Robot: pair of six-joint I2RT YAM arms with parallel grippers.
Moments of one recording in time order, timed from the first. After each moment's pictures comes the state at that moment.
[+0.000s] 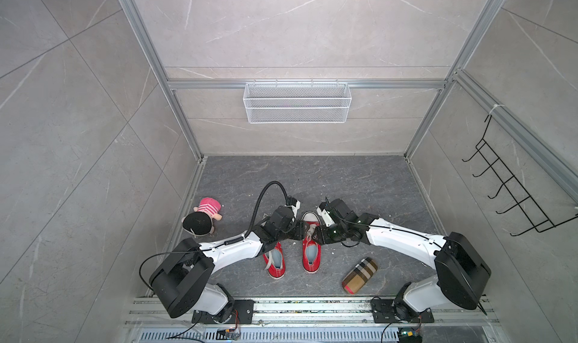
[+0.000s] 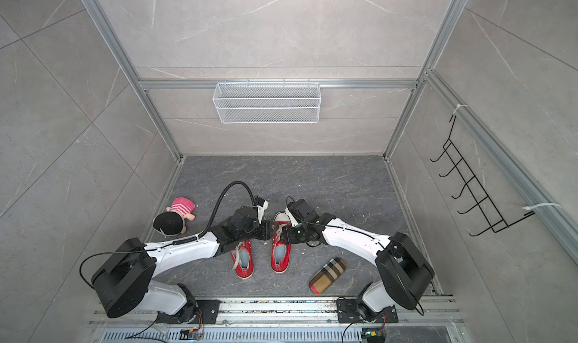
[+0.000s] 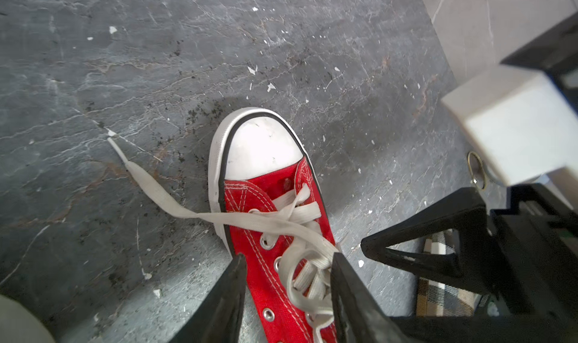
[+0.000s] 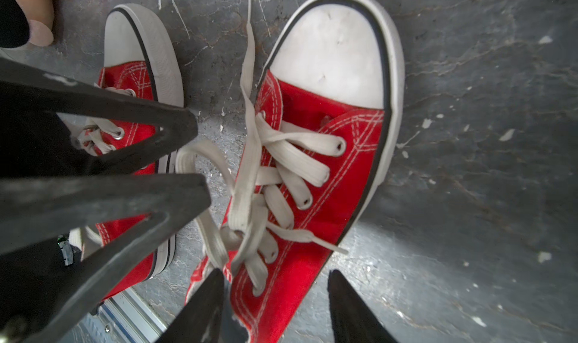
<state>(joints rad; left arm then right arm) -0.79 1.45 0.70 0.07 0.12 -0.57 0.74 1.50 0.90 -0.42 -0.22 0.51</state>
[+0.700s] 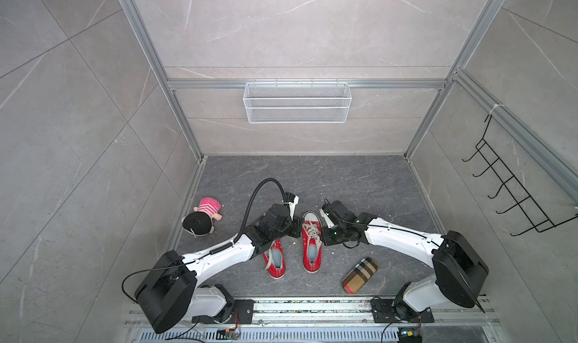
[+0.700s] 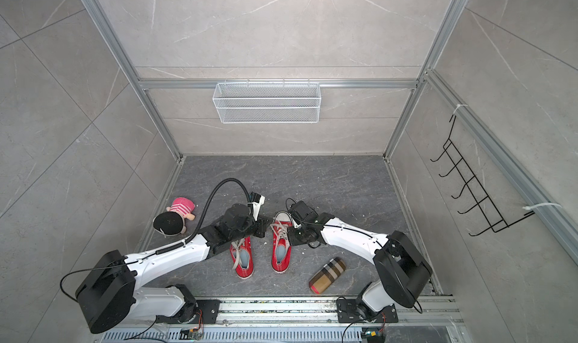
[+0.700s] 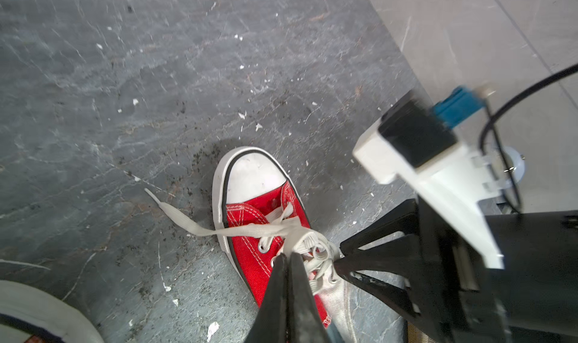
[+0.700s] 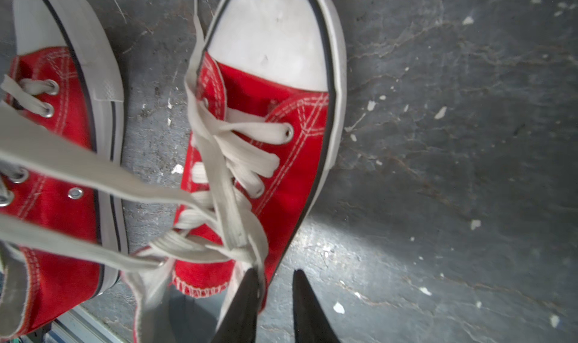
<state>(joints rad) -0.78 1.29 0.70 0.05 0.08 -0.47 0.75 1.51 0.90 -0.50 -0.10 0.50</state>
